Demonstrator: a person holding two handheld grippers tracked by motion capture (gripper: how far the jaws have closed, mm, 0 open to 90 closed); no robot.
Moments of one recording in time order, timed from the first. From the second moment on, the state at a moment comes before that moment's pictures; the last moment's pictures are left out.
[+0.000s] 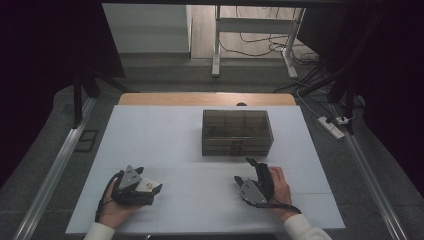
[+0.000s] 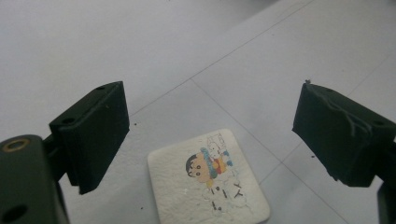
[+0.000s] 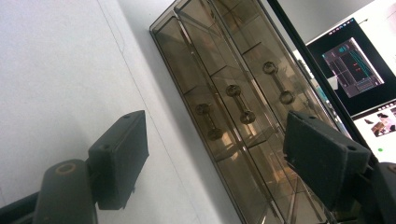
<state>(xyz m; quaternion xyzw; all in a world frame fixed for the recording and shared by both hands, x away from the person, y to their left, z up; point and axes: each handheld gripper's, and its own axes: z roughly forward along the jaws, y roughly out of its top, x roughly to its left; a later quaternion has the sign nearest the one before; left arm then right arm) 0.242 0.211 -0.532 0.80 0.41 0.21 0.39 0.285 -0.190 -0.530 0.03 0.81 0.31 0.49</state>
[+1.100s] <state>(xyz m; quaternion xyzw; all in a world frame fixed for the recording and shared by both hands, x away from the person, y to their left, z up) 0.242 0.211 -0.533 0.80 0.41 0.22 0.39 0.298 -0.184 -0.534 0.03 0.81 0.30 0.50</state>
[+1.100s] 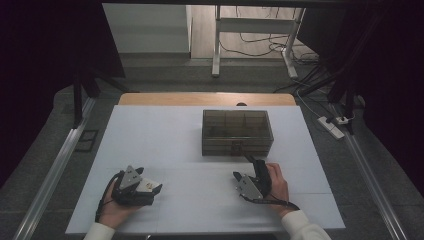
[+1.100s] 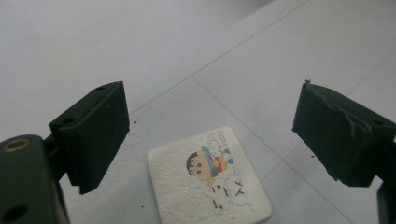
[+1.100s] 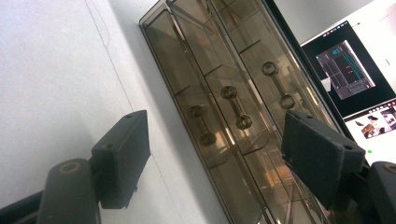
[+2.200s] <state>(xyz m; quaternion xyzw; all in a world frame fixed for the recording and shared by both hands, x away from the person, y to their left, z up) 0.242 0.212 -0.533 0.80 0.41 0.22 0.39 0.306 -0.178 -0.534 0.00 0.80 0.29 0.52</state>
